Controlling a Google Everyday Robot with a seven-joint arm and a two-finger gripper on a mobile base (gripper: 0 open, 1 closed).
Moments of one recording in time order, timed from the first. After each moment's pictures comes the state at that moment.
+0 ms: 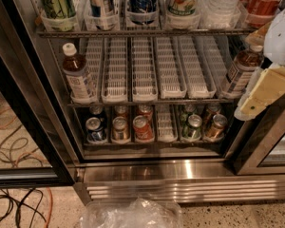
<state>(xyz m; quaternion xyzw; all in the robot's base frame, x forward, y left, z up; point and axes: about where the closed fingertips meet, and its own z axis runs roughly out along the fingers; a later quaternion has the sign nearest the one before) 0.457 -0.205 0.983 -0.58 0.78 -0.04 0.24</state>
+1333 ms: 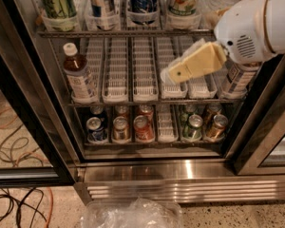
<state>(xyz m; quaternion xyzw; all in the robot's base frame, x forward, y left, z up) 0.495 -0.094 1.023 -0.45 0.75 0.12 0.47</state>
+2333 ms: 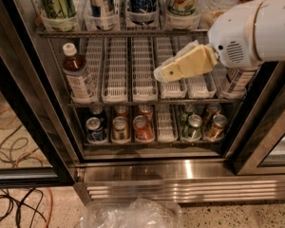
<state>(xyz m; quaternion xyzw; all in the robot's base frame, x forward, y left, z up) 0.507 -0.084 1.023 -0.43 0.74 0.12 0.50</state>
